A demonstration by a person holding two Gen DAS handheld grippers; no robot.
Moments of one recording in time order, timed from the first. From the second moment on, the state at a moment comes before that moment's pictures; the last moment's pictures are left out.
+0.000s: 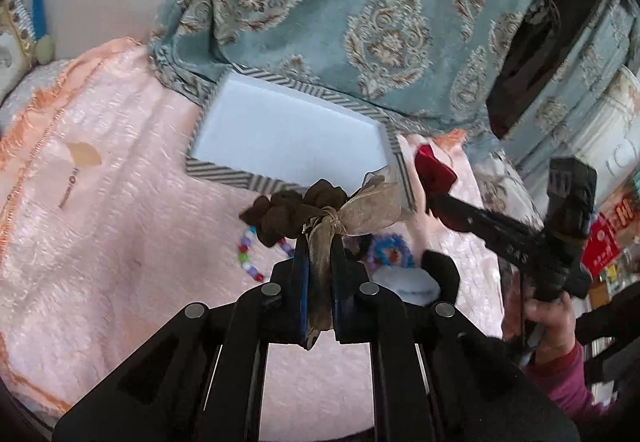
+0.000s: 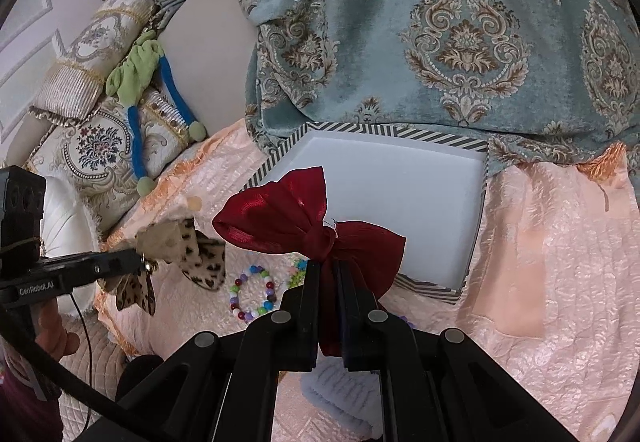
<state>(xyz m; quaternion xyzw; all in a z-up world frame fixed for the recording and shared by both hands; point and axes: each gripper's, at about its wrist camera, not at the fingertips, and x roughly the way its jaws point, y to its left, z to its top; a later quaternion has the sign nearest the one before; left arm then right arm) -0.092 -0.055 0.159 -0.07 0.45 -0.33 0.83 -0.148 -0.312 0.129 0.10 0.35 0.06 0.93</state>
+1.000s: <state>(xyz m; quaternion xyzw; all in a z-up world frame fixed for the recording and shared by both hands) 0.049 -0.154 0.043 0.02 0.50 -0.19 0.84 -0.052 -0.356 0.046 0.07 0.47 -0.01 0.88</state>
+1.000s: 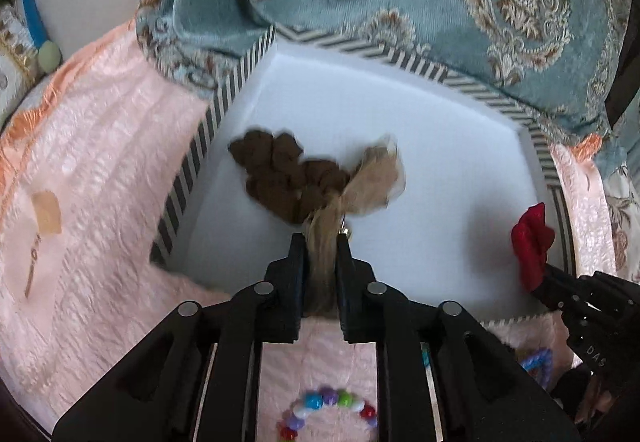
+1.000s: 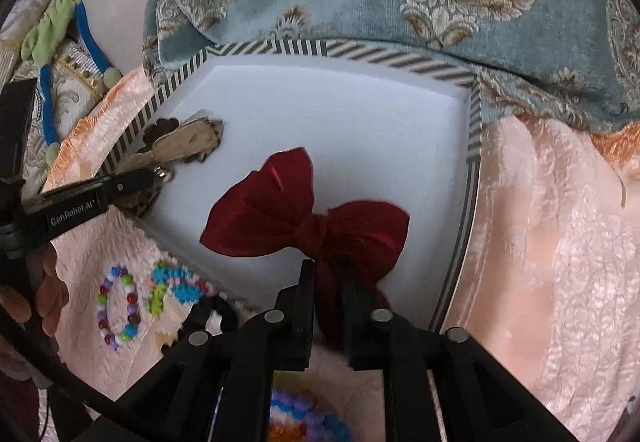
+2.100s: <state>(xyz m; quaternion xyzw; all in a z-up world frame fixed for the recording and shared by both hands) -0.063 -0.085 0.114 0.01 0.43 -0.19 0.88 -0.165 -0.302 0.122 0.00 0.35 -0.07 0.94</state>
